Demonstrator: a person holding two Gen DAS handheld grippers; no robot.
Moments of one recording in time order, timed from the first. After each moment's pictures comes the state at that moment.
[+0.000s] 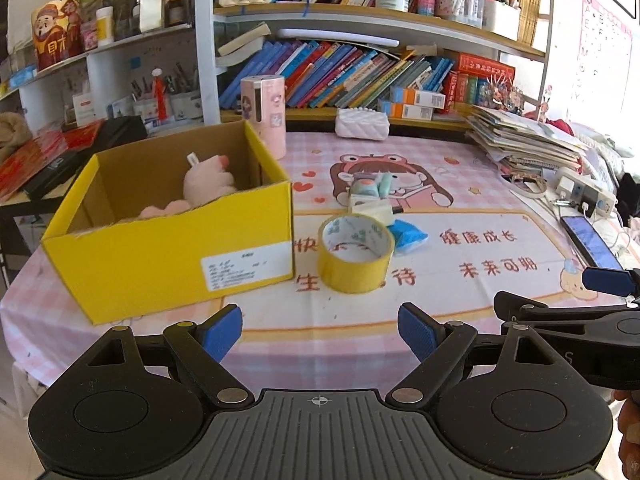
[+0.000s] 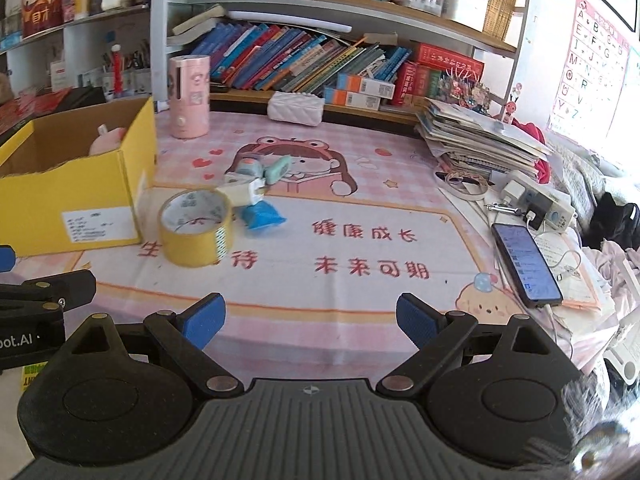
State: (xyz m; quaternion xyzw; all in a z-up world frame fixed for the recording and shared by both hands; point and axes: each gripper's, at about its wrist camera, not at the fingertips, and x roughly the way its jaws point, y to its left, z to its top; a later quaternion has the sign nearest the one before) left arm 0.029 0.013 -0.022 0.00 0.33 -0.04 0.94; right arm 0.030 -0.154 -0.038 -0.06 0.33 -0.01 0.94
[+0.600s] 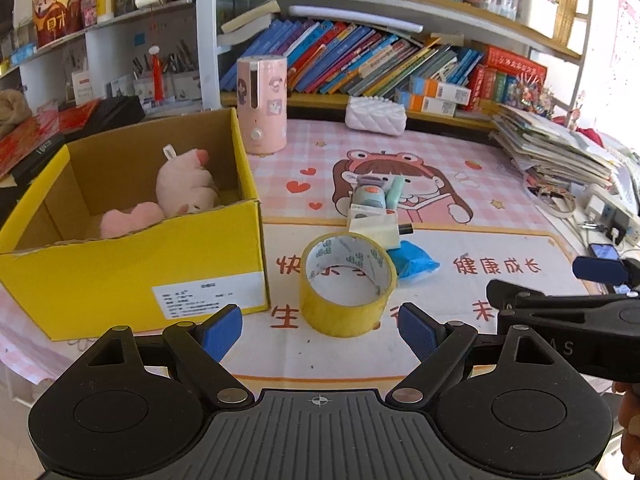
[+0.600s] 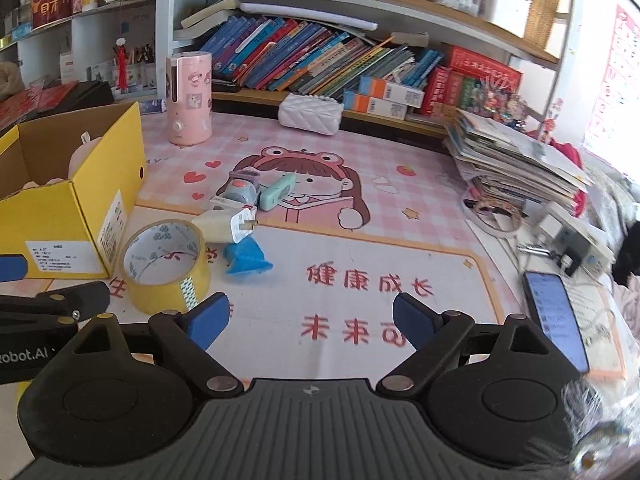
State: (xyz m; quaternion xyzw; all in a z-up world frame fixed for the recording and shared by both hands) left arm 0.101 -0.012 -0.036 -0.03 0.36 -0.01 0.93; right arm 0.119 -0.176 -0.041 -0.08 0.34 0.04 0.94
